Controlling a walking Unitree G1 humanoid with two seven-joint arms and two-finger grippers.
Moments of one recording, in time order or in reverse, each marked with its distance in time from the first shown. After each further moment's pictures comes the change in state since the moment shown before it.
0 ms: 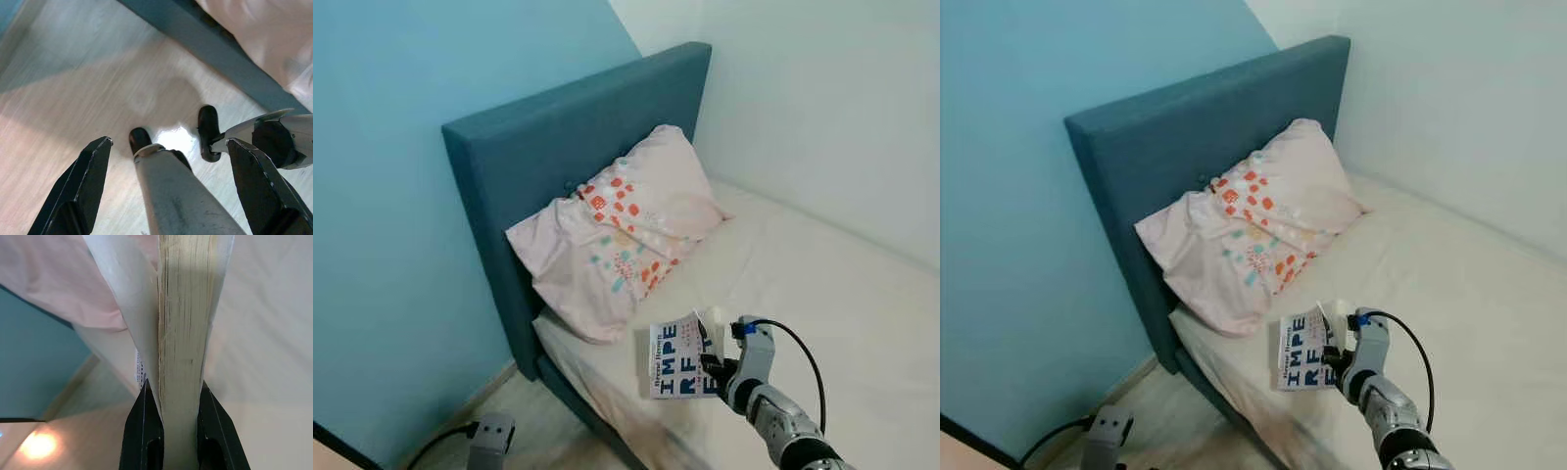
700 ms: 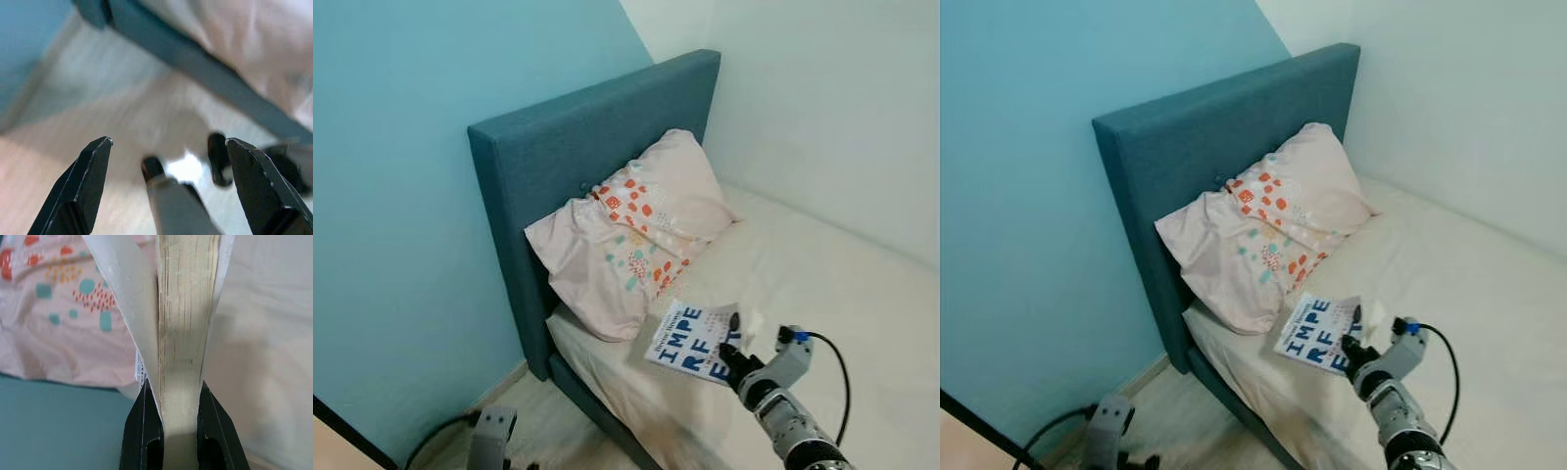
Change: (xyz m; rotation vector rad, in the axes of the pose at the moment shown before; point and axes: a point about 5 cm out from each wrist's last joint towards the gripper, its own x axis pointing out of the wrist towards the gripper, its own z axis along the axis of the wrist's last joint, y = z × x) left arm 0.006 0.001 0.036 0.047 -0.123 0.008; right arm -0.008 -0.021 0.008 0.495 -0.191 -0.066
